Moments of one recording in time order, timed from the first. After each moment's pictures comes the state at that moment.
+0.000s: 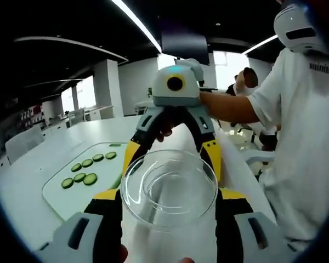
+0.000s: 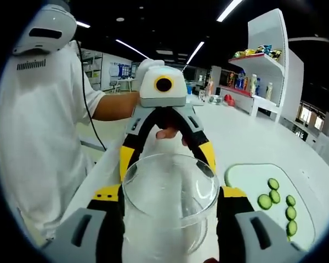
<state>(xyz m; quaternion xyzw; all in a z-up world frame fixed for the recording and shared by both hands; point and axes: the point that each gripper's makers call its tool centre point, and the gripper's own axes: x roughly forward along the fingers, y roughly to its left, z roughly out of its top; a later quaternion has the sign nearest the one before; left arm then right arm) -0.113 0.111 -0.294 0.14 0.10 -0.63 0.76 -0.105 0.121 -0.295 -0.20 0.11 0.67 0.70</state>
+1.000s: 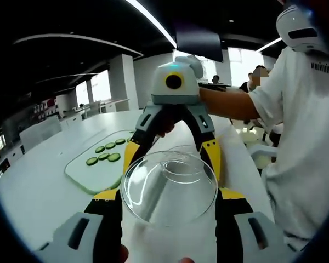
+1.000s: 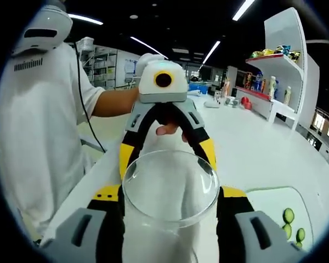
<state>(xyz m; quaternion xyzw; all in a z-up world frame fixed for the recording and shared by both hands) -0.108 0.172 -0.298 0.15 0.12 -0.58 0.79 -0.101 0.183 -0.301 -0.22 0.11 0.72 0.65</state>
